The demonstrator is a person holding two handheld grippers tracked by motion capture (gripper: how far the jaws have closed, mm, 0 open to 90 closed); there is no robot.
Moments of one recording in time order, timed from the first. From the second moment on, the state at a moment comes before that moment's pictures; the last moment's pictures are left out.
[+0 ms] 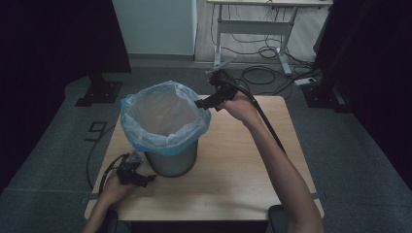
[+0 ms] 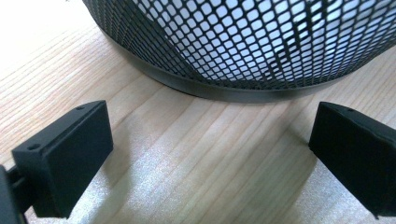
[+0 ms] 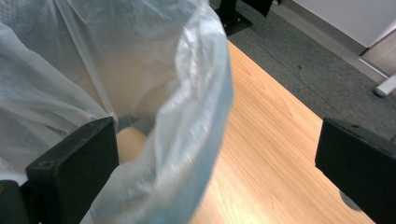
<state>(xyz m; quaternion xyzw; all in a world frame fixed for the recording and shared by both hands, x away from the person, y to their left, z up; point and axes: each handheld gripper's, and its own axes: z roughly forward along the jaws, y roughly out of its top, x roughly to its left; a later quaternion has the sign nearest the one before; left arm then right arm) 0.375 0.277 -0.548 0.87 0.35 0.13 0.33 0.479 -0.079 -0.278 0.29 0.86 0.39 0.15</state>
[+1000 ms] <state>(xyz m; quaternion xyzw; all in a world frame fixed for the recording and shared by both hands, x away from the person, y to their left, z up) 0.374 0.276 -0.548 0.87 0.35 0.13 0.33 0.447 -0.200 -0.315 0.36 0.82 0.41 0.17</state>
